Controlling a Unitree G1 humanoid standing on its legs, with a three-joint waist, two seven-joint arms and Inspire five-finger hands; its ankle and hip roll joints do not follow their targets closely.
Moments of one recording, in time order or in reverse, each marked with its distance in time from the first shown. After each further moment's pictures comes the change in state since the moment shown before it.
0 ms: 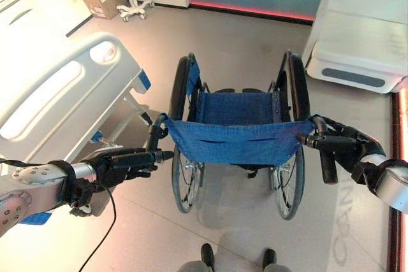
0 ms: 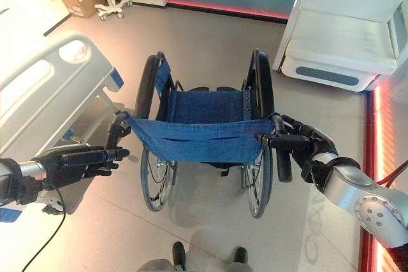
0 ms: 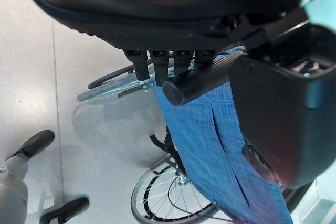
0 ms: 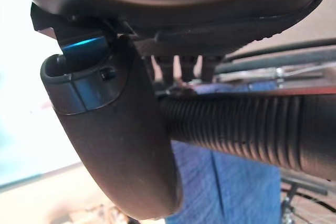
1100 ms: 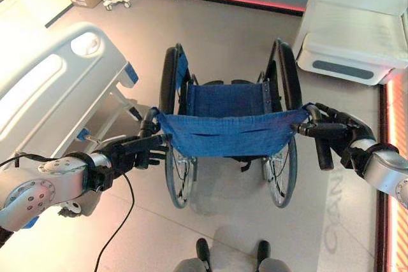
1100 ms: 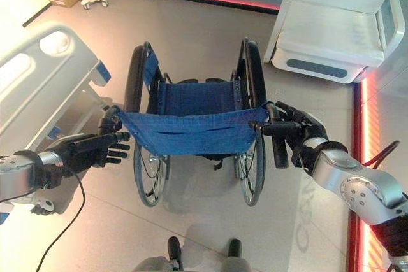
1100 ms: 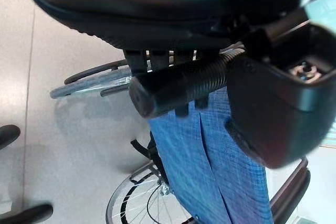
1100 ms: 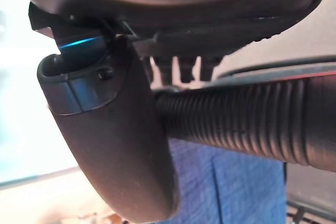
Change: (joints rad) left arm -0.280 -0.051 -0.234 0.076 -0.117 -0.043 0.192; right arm -0.221 0.027 0.117 0.093 -0.086 0.040 -0.014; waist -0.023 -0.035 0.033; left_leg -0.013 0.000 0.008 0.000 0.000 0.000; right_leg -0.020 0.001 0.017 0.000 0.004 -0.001
